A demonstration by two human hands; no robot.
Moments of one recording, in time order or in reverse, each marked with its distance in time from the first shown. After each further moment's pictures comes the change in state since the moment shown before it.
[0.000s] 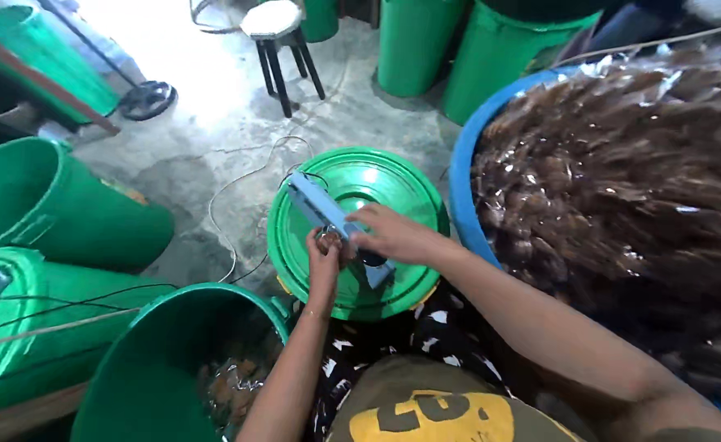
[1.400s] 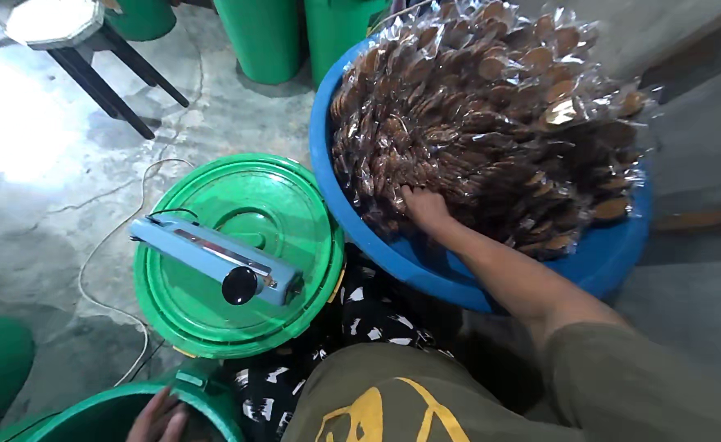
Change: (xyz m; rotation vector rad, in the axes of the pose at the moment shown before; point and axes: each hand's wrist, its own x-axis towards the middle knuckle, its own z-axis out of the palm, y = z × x) left_hand -0.101 0.017 -0.148 0.816 -0.300 -0.053; right_hand -0.147 0.274 0.000 -0.441 0.367 0.878
